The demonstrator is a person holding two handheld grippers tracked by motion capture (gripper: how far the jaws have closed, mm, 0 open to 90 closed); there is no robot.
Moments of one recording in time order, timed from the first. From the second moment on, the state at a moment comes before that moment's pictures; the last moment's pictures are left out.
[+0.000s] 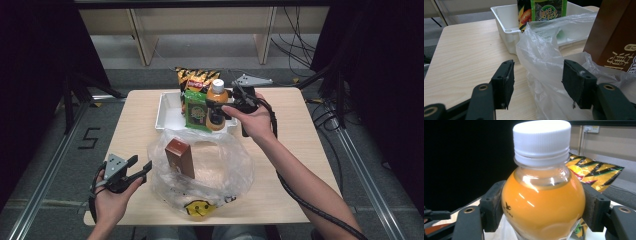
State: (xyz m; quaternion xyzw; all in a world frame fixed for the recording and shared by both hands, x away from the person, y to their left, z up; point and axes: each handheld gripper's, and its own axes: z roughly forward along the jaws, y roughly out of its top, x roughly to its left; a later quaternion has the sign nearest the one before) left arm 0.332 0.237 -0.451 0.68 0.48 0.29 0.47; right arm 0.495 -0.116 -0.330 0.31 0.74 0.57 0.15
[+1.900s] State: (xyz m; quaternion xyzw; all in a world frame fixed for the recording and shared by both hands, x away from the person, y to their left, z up) left arm 0.333 0.238 -0.454 0.69 0.48 0.29 0.47; right arm 0.563 -0.120 -0.380 0.37 0.76 0.51 0.18
